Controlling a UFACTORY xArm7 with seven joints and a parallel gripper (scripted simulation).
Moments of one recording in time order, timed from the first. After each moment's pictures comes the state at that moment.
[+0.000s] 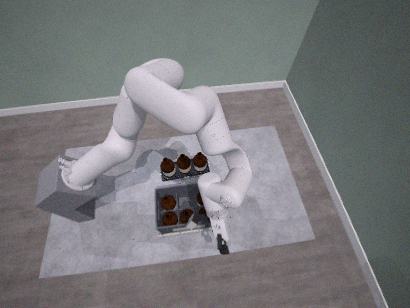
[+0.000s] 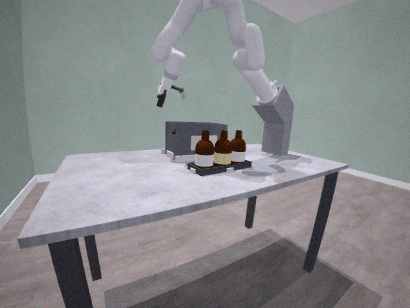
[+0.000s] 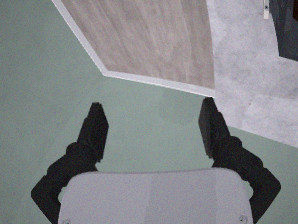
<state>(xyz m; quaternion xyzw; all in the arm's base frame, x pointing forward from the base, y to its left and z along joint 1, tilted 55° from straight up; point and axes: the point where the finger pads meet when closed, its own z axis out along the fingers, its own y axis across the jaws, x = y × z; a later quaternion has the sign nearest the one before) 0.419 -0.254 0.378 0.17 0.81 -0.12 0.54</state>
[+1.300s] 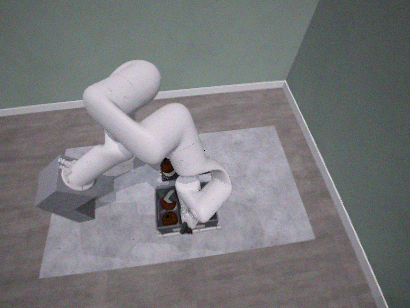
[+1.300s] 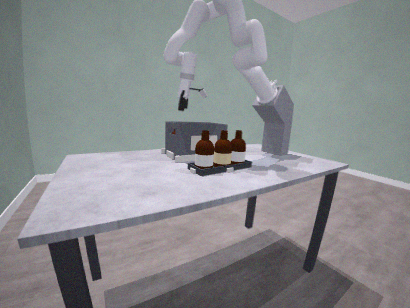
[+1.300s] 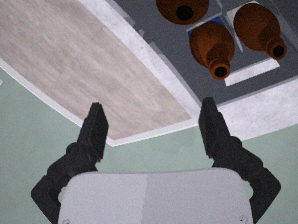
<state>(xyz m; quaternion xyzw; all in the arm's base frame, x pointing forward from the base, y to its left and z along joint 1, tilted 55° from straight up) 0.368 -0.163 0.281 0.25 0.85 0.13 0.45</state>
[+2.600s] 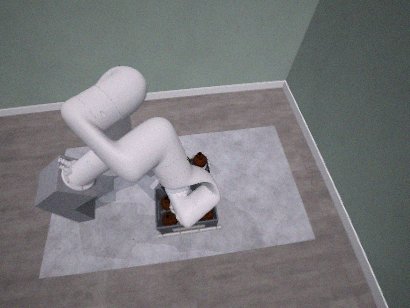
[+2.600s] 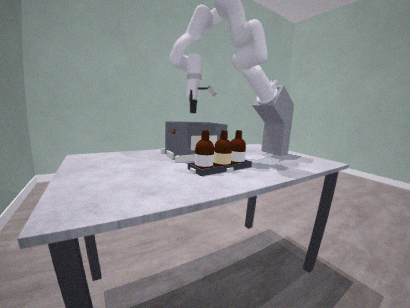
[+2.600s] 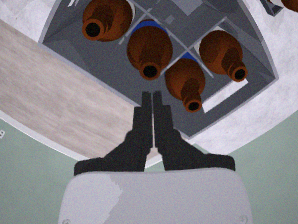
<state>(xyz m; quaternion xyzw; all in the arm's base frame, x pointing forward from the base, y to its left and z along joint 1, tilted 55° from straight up) 0.344 -0.109 0.253 0.27 0.84 0.25 0.39</state>
